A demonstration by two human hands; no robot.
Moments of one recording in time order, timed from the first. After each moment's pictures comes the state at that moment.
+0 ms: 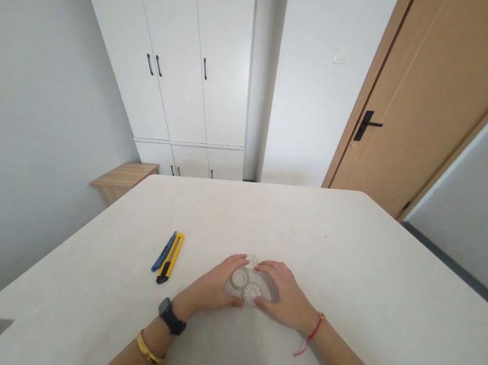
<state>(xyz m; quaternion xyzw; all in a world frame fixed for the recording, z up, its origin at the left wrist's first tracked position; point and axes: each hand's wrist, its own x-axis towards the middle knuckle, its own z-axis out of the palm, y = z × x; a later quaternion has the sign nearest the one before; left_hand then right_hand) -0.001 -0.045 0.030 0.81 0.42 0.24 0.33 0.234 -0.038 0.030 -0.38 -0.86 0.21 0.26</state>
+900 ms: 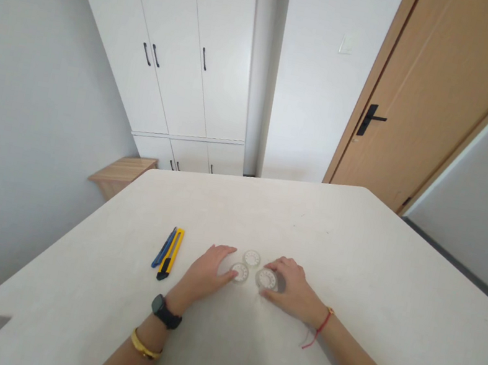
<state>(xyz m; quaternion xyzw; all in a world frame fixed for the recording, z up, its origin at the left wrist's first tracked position) -0.014 -0.040 0.027 0.79 0.54 0.24 0.18 0.243 -0.030 0.034 -0.47 -0.82 0.23 0.22</state>
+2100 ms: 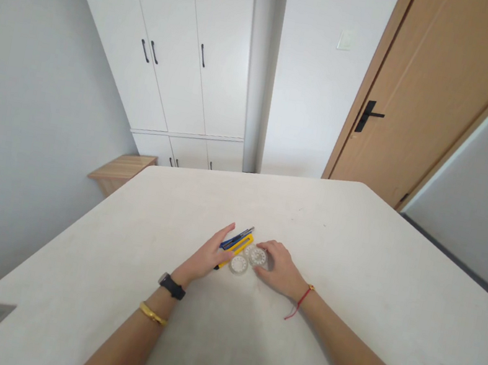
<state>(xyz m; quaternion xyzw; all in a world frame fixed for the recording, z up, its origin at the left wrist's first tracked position) -0.020 -0.023 0.025 0.74 0.46 0.34 0.36 0.224 -0.012 0.016 -0.43 -0.83 0.19 0.29</state>
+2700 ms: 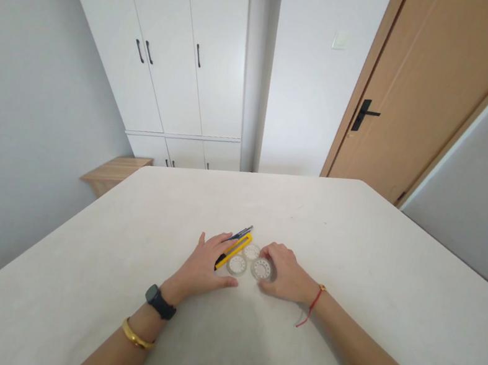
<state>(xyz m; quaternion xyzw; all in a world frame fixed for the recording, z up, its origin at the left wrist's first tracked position) -0.018 -0.041 0.028 0.83 0.51 0.18 0.17 0.234 -0.020 0.029 -0.43 -0.86 0.18 0.20</state>
